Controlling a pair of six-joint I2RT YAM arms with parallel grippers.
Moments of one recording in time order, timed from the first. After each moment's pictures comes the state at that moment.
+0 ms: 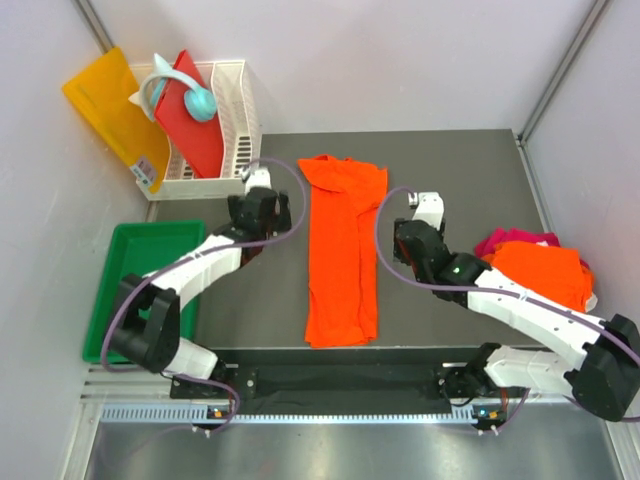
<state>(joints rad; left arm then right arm) -0.43 1.47 0.94 -0.04 -0.43 -0.29 0.78 1.12 0.80 -0.34 0.67 0.43</state>
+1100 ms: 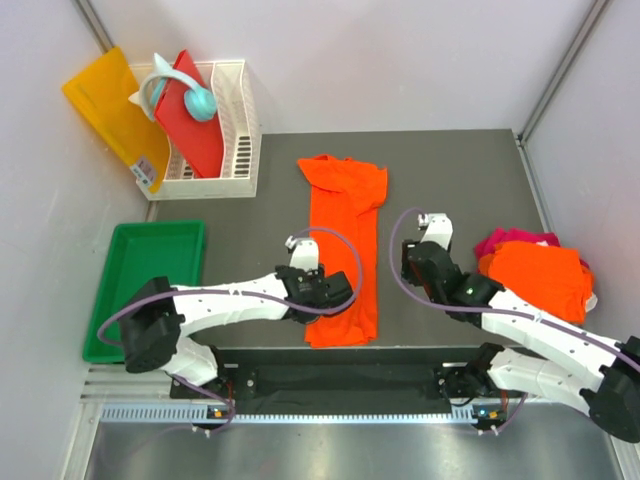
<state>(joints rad) -1.15 1.48 1.00 -0.93 -0.79 -1.17 0.80 0.95 0.62 -0.35 0.59 0.49</state>
